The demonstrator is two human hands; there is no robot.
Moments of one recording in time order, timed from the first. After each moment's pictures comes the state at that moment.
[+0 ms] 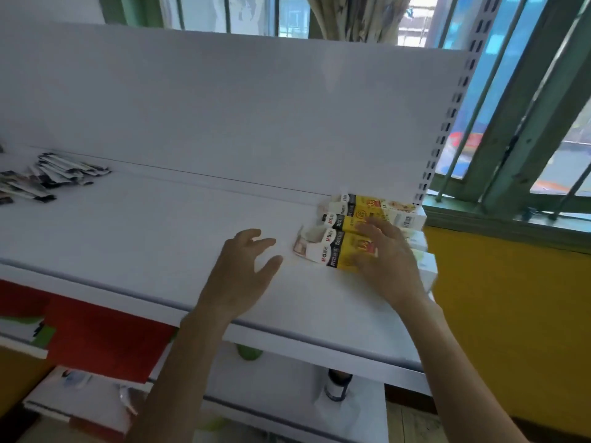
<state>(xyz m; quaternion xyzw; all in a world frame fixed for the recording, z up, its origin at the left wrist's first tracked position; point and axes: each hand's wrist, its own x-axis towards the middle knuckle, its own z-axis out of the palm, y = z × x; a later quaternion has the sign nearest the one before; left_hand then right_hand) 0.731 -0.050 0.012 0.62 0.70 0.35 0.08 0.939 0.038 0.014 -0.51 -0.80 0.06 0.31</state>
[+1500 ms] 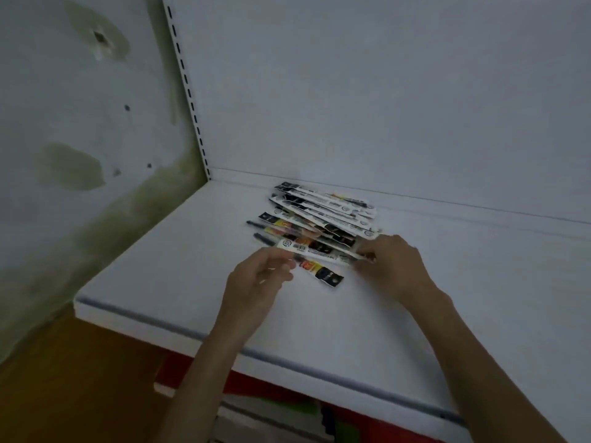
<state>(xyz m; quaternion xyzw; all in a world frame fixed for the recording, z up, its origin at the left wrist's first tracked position) 0.077 -0.067 0.004 0.47 0.64 0.53 0.31 0.253 0.058 -0.002 -0.53 -0.83 0.11 0.11</state>
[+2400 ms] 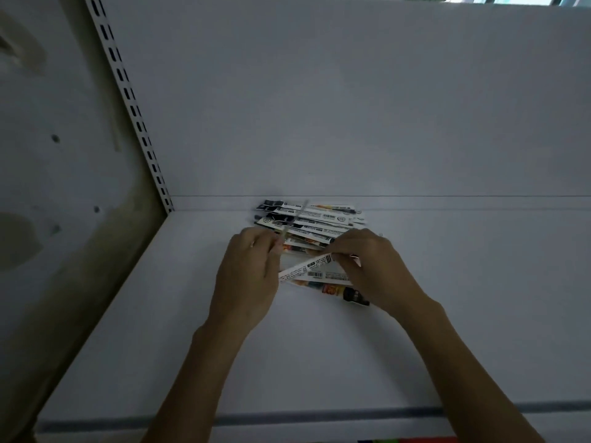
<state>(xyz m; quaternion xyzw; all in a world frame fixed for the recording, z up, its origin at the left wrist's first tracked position) -0.009 0.006 0.008 0.70 0.60 0.39 0.04 0.177 0.038 0.008 -0.47 -0.82 0.05 0.31</state>
